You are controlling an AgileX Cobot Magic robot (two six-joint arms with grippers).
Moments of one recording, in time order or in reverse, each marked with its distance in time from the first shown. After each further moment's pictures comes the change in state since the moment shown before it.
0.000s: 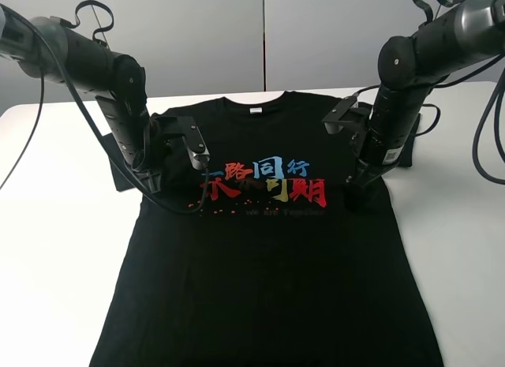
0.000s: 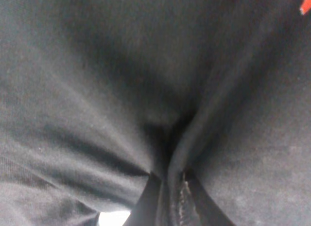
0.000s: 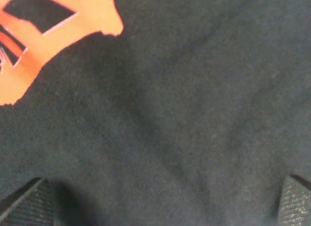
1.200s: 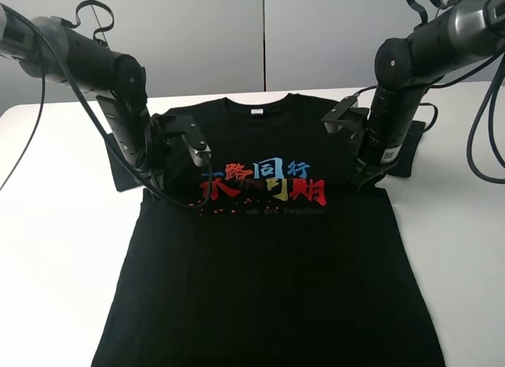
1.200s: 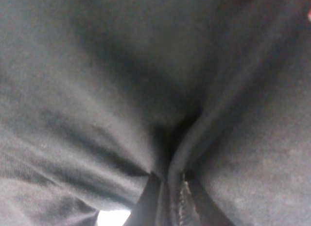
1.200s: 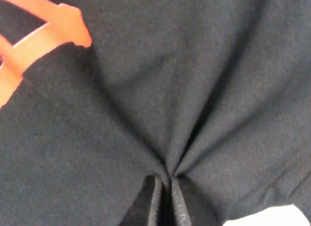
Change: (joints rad) left arm 0.000 0.002 -0.017 -0.006 0.007 -0.072; right arm 0.002 0.023 -0.019 -0.023 0.006 0.054
